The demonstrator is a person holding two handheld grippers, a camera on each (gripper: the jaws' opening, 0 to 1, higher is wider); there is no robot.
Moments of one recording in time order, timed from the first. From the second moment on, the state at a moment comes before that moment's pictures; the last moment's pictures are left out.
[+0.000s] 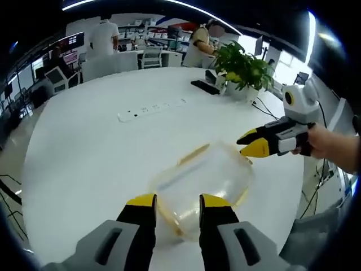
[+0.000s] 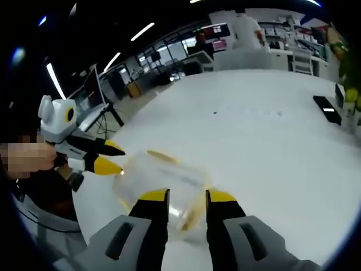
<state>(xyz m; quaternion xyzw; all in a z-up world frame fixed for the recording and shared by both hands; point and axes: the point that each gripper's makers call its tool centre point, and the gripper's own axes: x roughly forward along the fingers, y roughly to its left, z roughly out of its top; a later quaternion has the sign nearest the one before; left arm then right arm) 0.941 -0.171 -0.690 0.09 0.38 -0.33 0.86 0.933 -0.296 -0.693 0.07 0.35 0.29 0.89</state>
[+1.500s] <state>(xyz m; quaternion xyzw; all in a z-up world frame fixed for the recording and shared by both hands) 0.927 -0.222 -0.693 0.20 0.35 -0.46 0.79 0.947 -0.222 -0.697 -0.02 0.35 0.40 0.85</state>
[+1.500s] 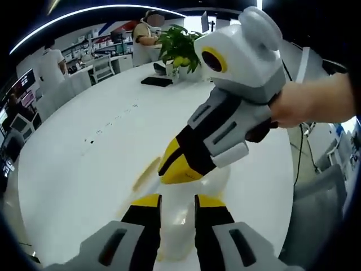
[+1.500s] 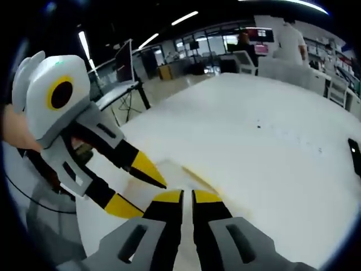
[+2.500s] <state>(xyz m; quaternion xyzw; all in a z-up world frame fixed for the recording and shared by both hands) 0.908 -0.232 -0.696 0.22 0.34 -0.49 0.78 0.958 -0.222 -0.700 -0.04 0.35 0.40 0.85</state>
